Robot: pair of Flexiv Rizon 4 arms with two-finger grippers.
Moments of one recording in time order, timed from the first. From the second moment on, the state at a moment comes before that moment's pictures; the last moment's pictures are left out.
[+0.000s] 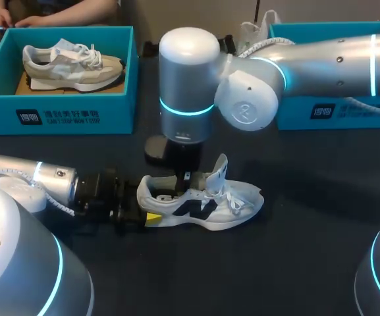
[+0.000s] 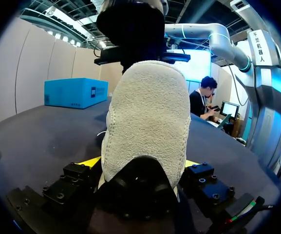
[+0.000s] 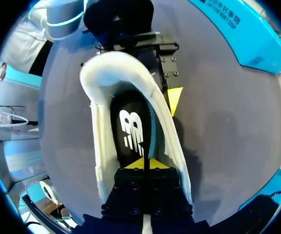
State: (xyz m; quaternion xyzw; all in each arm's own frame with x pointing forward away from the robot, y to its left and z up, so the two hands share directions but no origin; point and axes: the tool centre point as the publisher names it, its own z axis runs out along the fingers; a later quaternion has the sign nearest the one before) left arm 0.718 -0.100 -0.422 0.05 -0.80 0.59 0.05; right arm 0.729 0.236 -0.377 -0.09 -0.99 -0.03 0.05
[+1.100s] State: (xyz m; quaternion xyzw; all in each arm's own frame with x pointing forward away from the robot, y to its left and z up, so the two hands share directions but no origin) left arm 0.719 -0.100 -0.422 0.05 -0.80 0.59 0.05; right arm 0.740 0.226 -0.341 -0.09 -0.99 -0.09 0.06
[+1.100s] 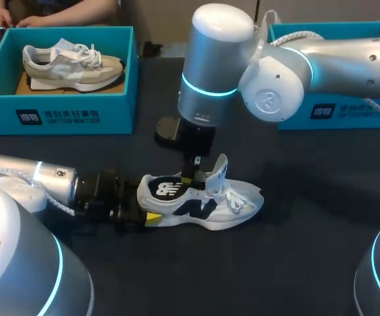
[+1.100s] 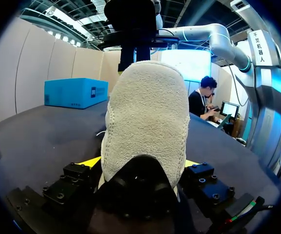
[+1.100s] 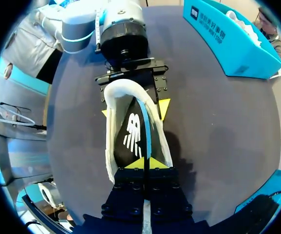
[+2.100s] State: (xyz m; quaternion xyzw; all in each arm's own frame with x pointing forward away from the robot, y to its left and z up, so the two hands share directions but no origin) left arm 0.719 -0.099 -0.422 0.05 -0.80 0.59 0.05; right arm 0.748 0.225 -0.313 -0.04 -0.99 -0.12 0.04
